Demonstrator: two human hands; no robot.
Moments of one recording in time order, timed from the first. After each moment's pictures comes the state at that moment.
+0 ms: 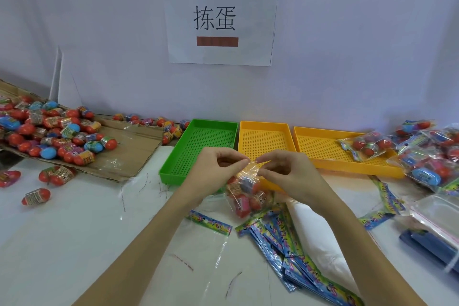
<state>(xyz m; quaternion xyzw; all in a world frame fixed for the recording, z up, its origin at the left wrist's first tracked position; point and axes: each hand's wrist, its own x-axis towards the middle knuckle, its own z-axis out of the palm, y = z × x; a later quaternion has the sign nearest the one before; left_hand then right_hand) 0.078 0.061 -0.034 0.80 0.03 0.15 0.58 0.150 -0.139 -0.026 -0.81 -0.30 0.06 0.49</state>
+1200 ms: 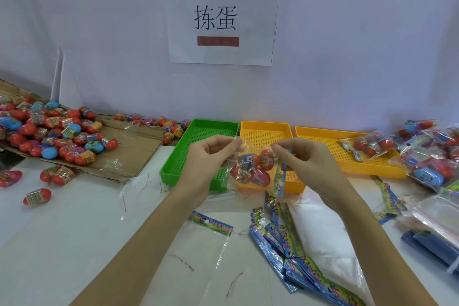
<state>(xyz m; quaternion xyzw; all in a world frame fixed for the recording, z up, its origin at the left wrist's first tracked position) 0.077 0.058 -0.023 0.66 0.07 0.20 0.72 0.155 -0.151 -0.009 -0.79 -0.25 0.01 0.56</state>
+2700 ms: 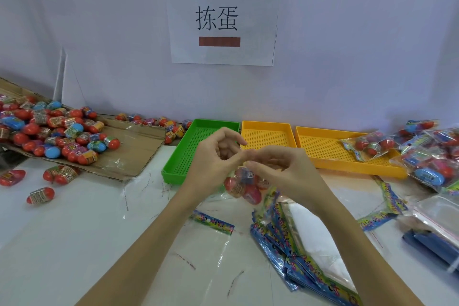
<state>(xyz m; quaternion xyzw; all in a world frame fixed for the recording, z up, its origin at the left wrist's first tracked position) 0.073 0.057 -0.023 0.76 -0.06 0.27 0.59 0.124 -0.127 -0.006 -0.76 -0.35 0.04 0.54</state>
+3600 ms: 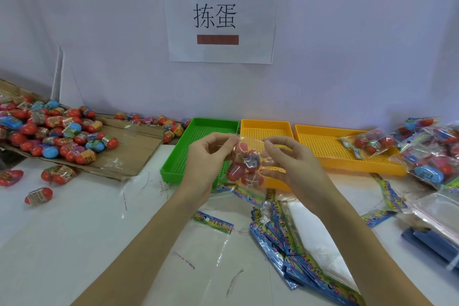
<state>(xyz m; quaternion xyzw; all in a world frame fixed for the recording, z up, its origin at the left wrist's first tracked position) 0.085 0.057 -0.035 0.65 0.08 0.25 0.71 0.131 -0.126 -0.009 -0.68 -0.16 0.13 0.71</state>
